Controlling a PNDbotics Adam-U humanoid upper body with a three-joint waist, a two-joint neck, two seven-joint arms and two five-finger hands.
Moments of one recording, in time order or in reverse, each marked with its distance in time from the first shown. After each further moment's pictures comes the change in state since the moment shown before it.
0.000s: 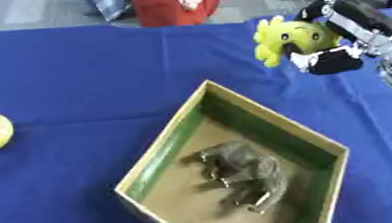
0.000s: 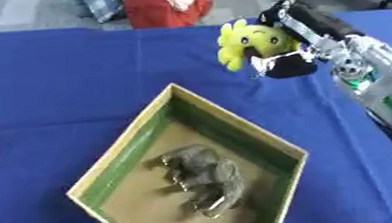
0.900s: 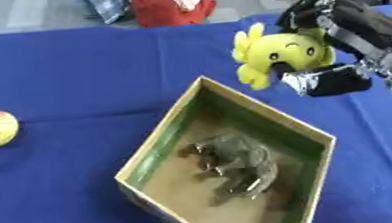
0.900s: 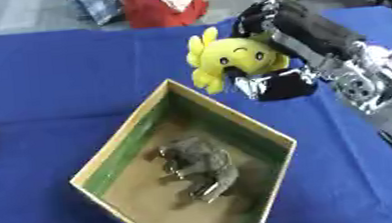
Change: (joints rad) left arm 0.016 0.040 0.007 0.000 0.022 -0.012 0.031; right arm 0.034 0.113 0.113 -0.193 0.088 -0.200 0.001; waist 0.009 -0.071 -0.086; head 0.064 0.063
